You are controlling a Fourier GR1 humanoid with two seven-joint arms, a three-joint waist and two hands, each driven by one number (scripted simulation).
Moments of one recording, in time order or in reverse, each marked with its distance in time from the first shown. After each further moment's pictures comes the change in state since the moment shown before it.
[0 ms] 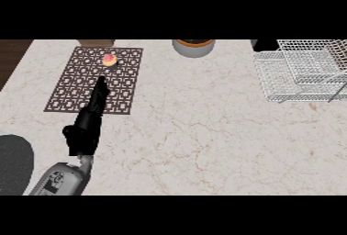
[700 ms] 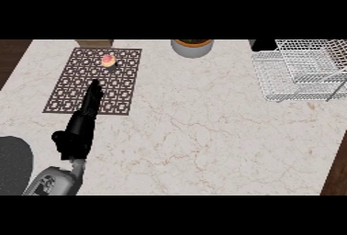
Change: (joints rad) left arm 0.036 0.045 0.005 -0.007 0.049 -0.019 -0.046; right arm -0.042 0.024 0.017 0.444 -0.431 0.001 0.034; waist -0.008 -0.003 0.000
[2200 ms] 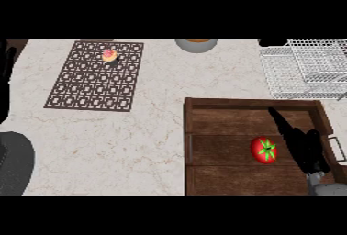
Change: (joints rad) left arm -0.114 0.257 0.345 -0.006 0.208 -0.134 -0.033; right arm 0.286 0.407 0.450 0.060 0.588 -0.927 0.060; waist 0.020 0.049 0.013
